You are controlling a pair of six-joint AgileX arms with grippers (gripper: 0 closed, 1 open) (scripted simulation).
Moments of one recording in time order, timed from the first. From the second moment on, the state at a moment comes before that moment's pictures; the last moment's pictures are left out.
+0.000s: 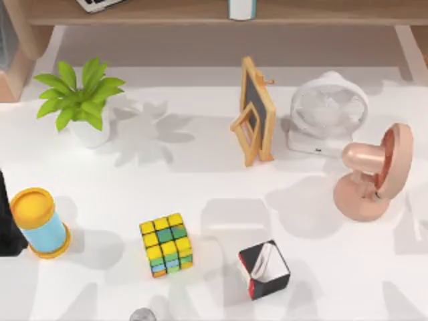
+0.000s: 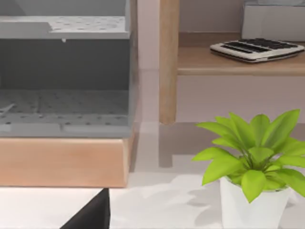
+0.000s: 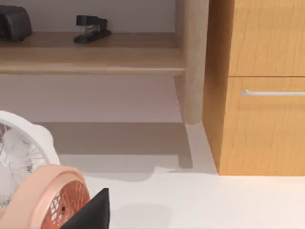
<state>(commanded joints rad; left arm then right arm) 0.00 0.00 0.00 0.00 0.00 0.00 0.00 0.00 0.00 0.00 0.00 0.00</state>
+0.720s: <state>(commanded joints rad) -0.16 0.47 0.36 0.16 -0.15 0.00 0.00 0.00 0.00 0.00 0.00 0.00</state>
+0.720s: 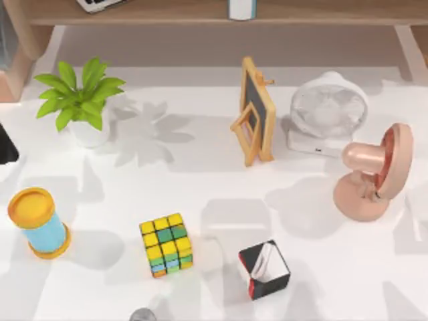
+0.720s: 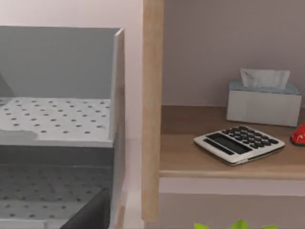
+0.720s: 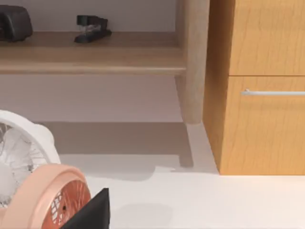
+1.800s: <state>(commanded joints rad) -0.67 2.14 1.50 0.64 -0.63 0.01 0.00 0.00 0.00 0.00 0.00 0.00</state>
